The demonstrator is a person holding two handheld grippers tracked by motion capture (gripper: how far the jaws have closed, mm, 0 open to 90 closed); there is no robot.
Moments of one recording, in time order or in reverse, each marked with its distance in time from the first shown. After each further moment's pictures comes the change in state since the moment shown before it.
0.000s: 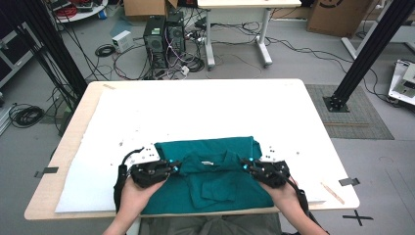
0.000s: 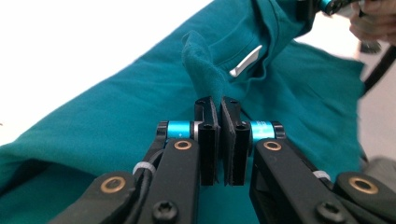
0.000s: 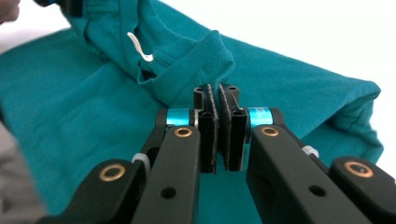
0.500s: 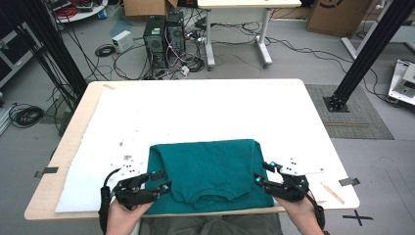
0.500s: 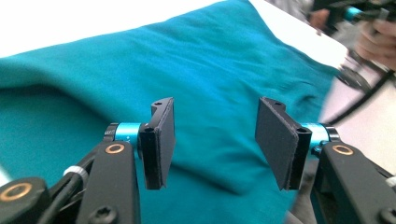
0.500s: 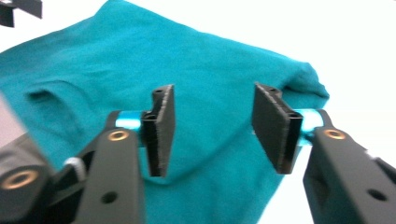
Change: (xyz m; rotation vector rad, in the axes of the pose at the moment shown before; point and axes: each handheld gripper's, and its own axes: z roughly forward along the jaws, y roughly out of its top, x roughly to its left) left arm -0.008 -0.038 -0.033 -0.064 0.057 -0.246; right arm 0.000 -0.029 -0.040 -0.042 -0.095 0.086
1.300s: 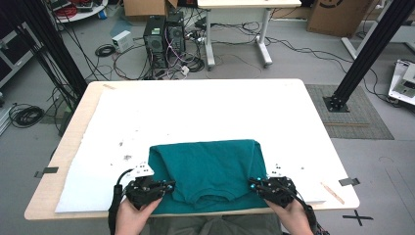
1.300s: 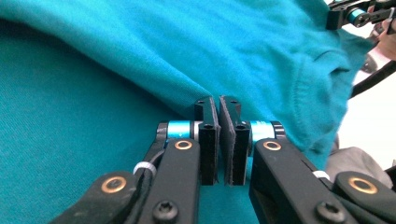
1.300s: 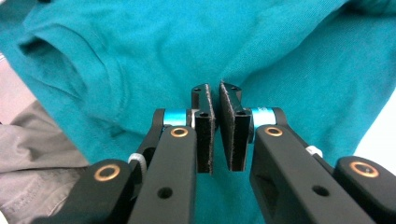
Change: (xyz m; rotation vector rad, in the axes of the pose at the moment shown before) left arm -0.005 -0.008 0.023 0.128 -0.027 -0.035; right arm 0.010 -0.019 0.028 0.178 0.095 0.063
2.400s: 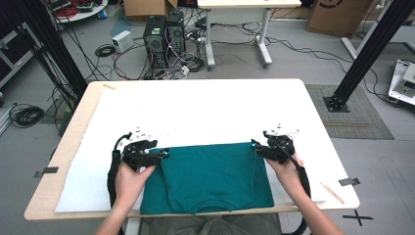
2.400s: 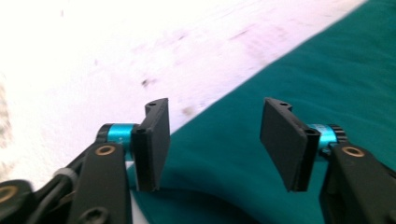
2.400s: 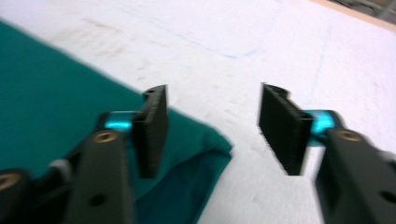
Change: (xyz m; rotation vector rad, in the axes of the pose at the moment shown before) left arm 0.061 0.071 0.009 -0.017 0.346 0.077; right arm -0.073 0.076 0.030 -0.074 -0.348 -0.068
